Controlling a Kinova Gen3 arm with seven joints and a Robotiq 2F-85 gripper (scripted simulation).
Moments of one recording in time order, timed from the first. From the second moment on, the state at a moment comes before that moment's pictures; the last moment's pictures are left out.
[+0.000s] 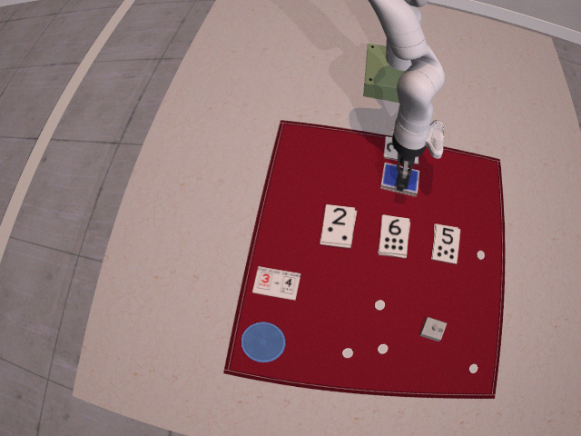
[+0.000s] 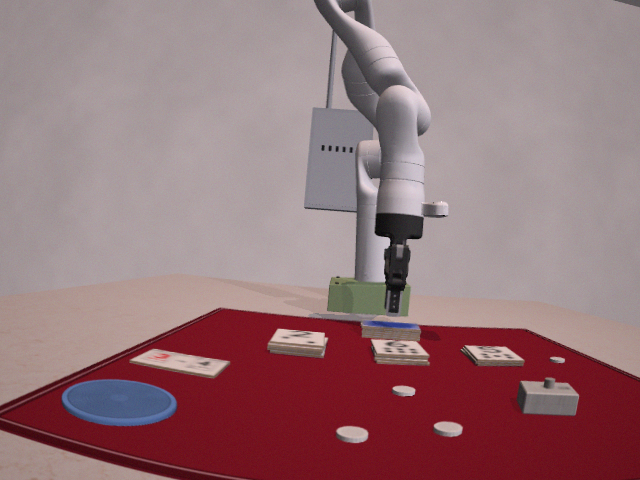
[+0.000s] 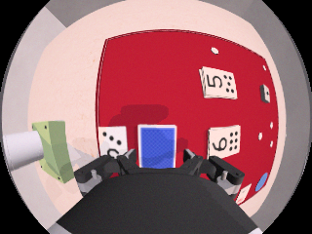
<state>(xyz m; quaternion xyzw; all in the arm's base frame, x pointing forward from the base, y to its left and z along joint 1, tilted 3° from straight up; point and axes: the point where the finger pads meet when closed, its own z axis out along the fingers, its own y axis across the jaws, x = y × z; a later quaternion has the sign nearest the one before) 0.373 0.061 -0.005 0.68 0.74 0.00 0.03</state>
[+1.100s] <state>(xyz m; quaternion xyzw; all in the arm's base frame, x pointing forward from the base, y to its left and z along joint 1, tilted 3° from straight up) 0.373 0.061 -0.006 0.68 0.74 0.00 0.03</state>
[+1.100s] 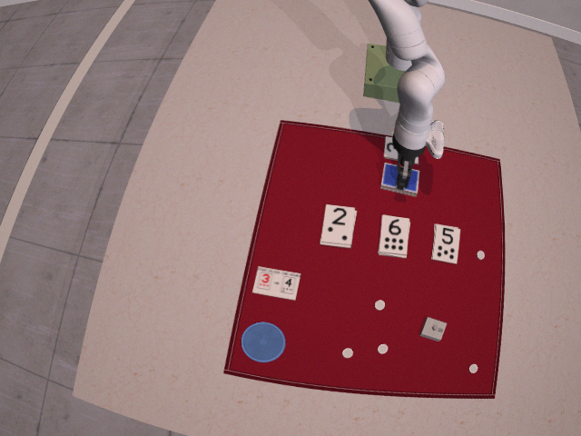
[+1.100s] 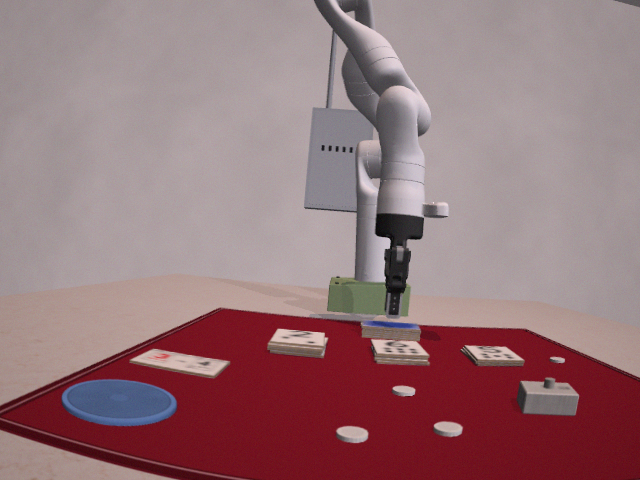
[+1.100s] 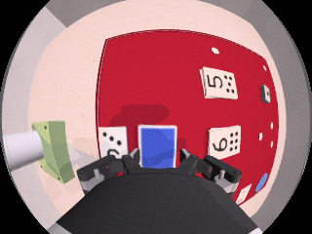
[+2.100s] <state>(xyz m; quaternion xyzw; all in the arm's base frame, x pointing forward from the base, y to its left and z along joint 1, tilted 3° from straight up) 0.373 0.061 -0.006 0.68 0.74 0.00 0.03</state>
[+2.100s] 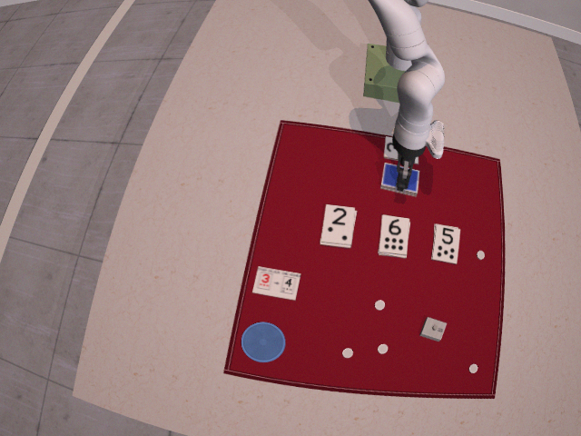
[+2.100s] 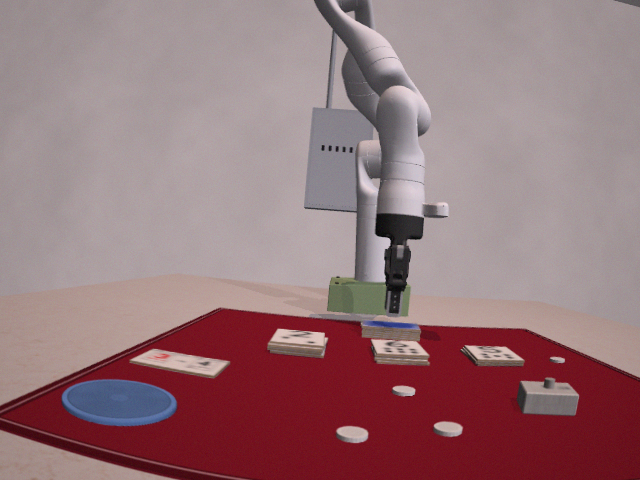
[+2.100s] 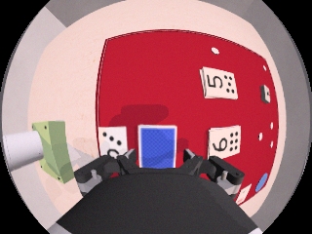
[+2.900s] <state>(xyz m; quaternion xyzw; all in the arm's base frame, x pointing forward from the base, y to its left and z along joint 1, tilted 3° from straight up) 0.373 0.061 -0.008 0.68 0.74 0.00 0.03</state>
